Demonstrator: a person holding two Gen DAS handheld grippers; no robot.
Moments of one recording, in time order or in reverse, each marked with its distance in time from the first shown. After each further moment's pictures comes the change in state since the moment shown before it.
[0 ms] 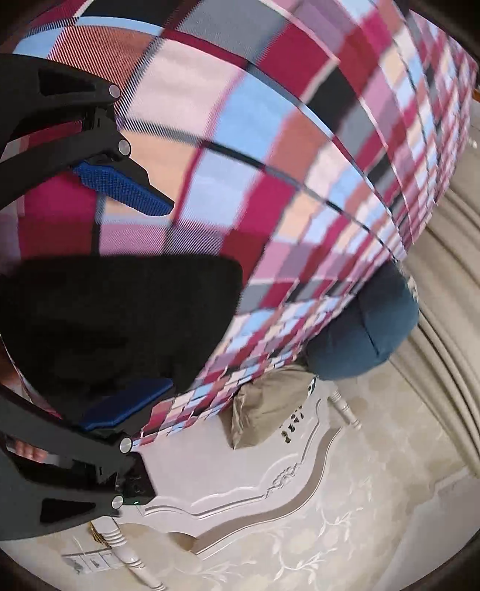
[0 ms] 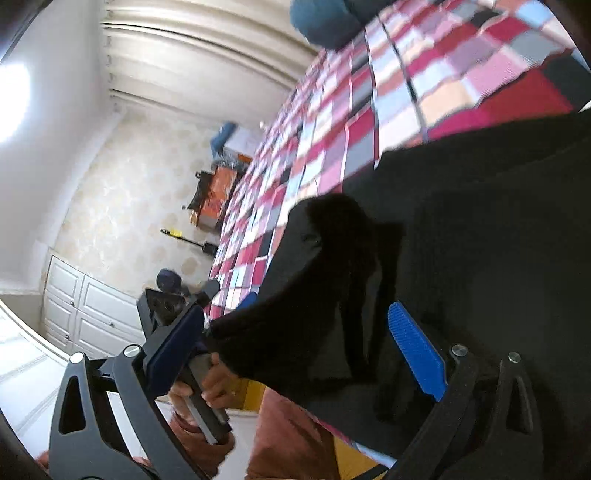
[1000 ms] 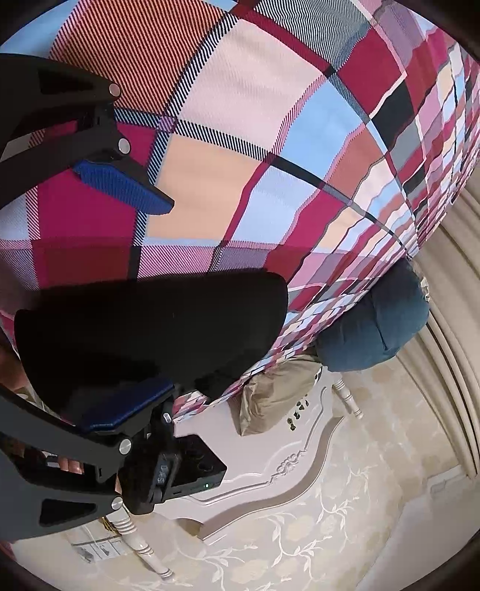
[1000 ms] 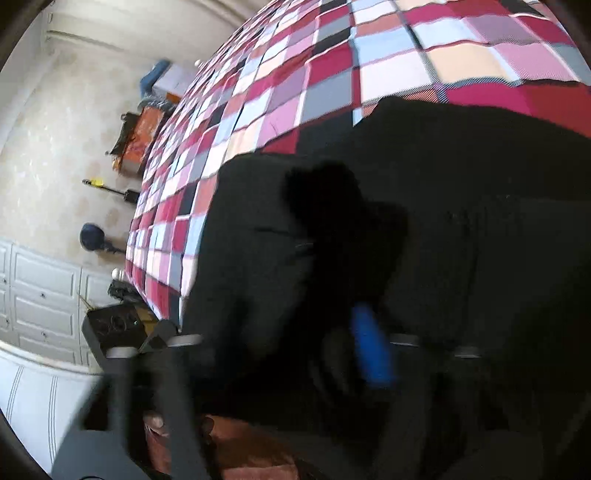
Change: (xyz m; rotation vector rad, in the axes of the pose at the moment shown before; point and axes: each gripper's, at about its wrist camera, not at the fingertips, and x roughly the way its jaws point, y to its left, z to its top) left arm 0.008 0.033 -0.032 -0.013 0.012 -0.097; right arm 0.074 0.017 0.008 -0.020 0.240 -0.315
